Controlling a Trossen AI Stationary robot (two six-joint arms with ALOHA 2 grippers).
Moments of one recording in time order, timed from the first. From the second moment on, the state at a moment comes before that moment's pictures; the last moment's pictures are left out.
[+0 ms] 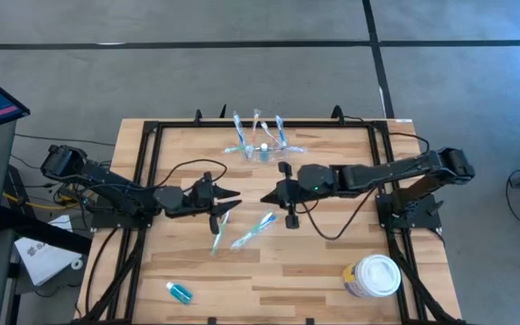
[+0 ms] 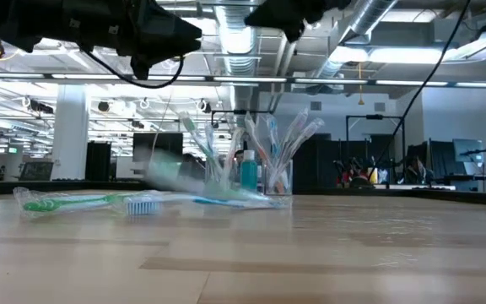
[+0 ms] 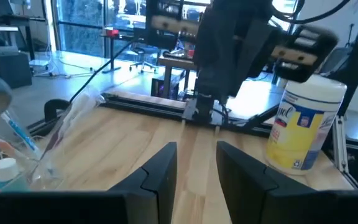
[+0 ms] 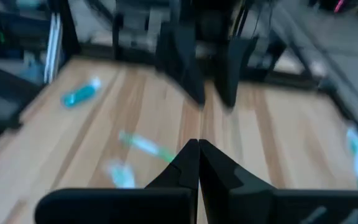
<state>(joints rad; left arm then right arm) -0.25 1.24 0.40 0.84 -0.47 -0.13 0.11 1.48 1.08 -0.03 0.04 -0.10</state>
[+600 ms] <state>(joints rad) -0.26 1.24 0.40 0.81 -0.32 -0.14 0.14 1.56 1.07 -0.24 0.03 -0.06</state>
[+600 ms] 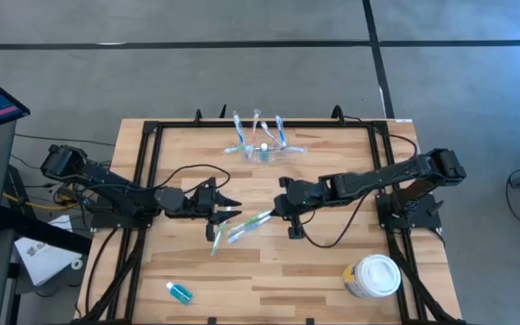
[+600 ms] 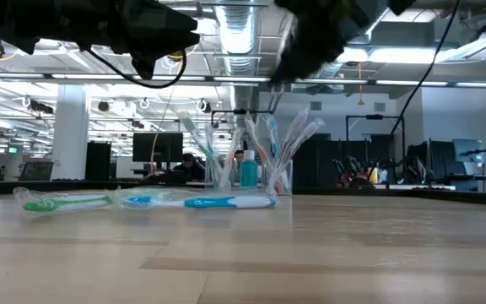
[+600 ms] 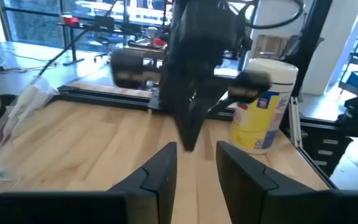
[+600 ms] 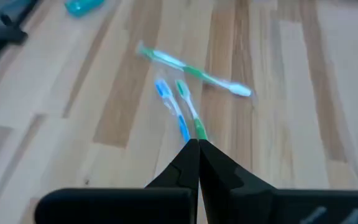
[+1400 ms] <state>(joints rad) -0.26 1.24 0.40 0.78 -0.32 -0.14 0.12 2.00 1.25 -0.14 -0.04 -0.17</state>
